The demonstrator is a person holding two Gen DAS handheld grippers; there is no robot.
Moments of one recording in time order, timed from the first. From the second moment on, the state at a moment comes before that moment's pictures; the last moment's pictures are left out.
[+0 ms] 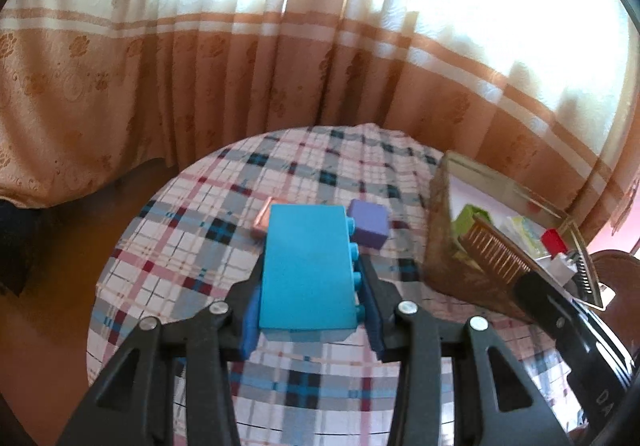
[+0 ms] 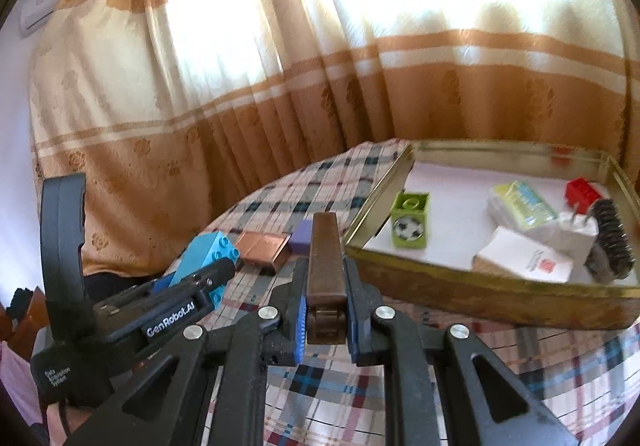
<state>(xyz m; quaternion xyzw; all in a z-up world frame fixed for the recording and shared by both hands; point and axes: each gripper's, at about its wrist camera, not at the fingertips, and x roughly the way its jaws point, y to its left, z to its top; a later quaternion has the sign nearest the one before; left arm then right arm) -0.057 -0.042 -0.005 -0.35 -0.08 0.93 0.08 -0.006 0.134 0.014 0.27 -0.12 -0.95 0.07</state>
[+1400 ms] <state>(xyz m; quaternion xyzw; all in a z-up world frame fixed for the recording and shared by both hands) -0.020 0.072 0.075 -0.27 0.01 0.95 0.16 0.054 0.264 0.075 0.17 -0.15 -0.97 -0.08</state>
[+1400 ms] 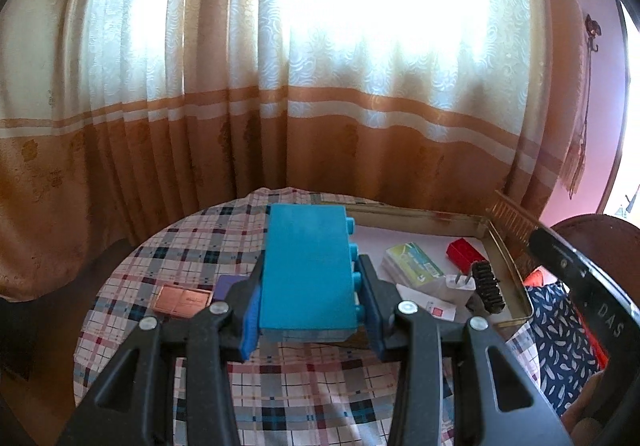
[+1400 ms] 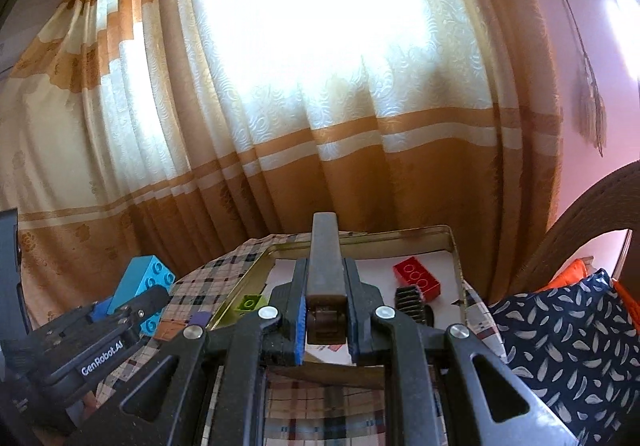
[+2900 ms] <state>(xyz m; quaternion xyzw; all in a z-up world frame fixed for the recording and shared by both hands) -0.112 0.168 0.027 -0.33 0.05 0.93 0.16 -0.044 0.319 0.042 0.23 -0.12 -0.96 -0.14</state>
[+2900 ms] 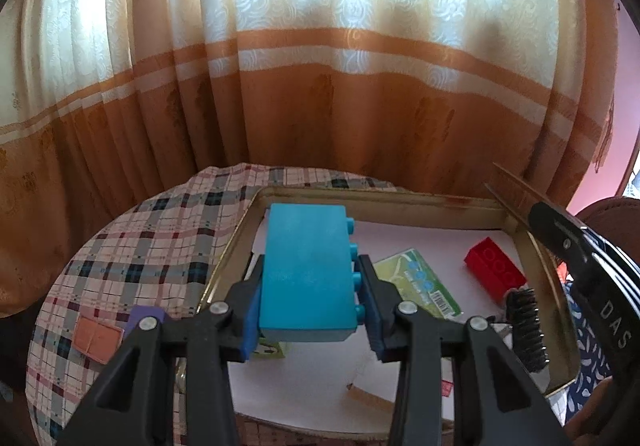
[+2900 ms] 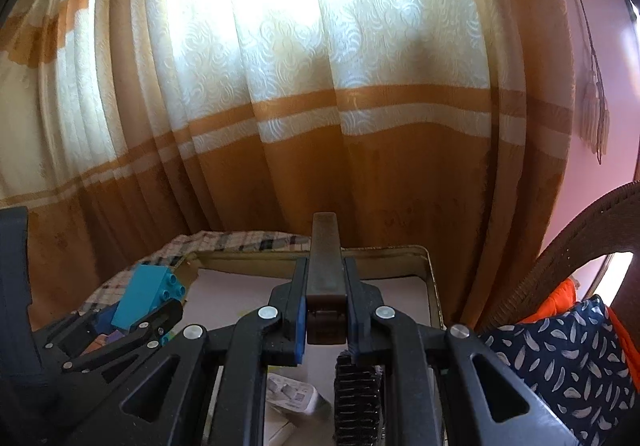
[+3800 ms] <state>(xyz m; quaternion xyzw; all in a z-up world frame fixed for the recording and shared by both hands) -0.136 0.200 0.004 -0.36 0.10 0.91 0.15 -0.069 0.320 0.010 0.29 -0.12 -0.94 -0.14</state>
